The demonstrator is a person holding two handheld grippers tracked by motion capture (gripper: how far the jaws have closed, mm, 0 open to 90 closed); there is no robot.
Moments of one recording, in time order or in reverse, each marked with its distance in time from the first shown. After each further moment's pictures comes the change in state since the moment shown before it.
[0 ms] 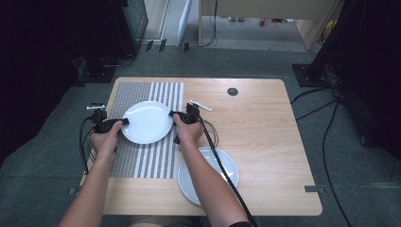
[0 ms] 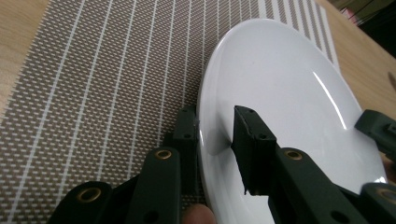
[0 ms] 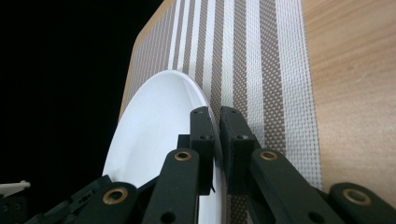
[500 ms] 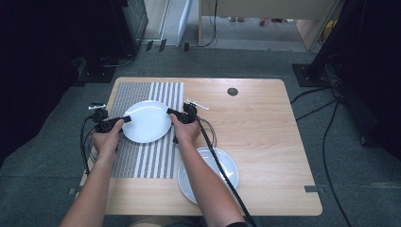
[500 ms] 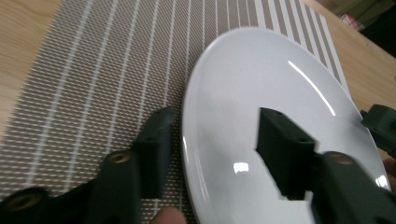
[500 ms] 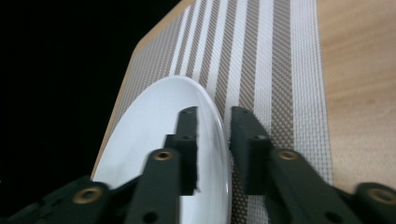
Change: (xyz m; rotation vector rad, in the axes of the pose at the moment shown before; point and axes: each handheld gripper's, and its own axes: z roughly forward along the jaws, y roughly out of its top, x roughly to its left) left arm 0.000 0.001 -0.002 -0.068 0.007 0.025; right arm 0.003 -0.001 0.009 -0.062 -0.005 -0.132
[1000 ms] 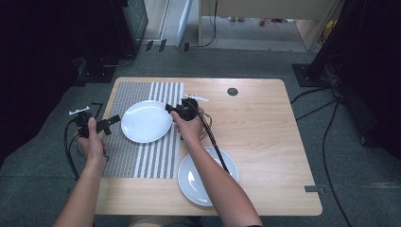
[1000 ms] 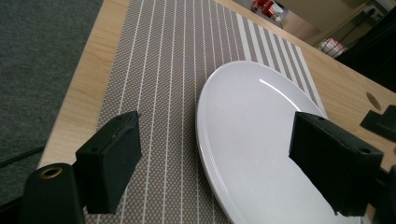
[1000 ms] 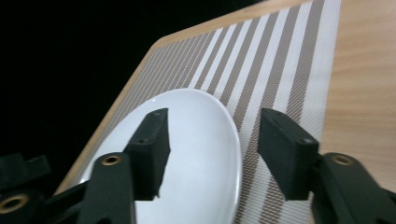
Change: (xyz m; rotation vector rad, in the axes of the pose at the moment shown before) left arm 0.008 -0.005 -0.052 -0.104 -0.023 0.055; right arm 0.025 0.021 -0.030 0.002 -0.004 -0.311
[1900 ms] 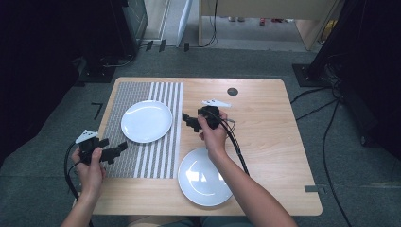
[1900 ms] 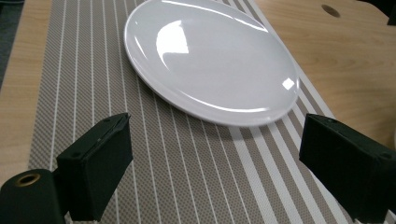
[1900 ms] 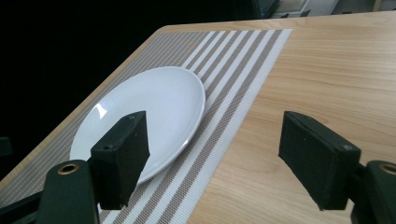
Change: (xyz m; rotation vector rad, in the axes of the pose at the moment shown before) left arm -0.037 -0.071 -0.061 0.047 -0.067 0.303; right arm -0.015 0.002 -0.103 0.025 -0.009 -0.210
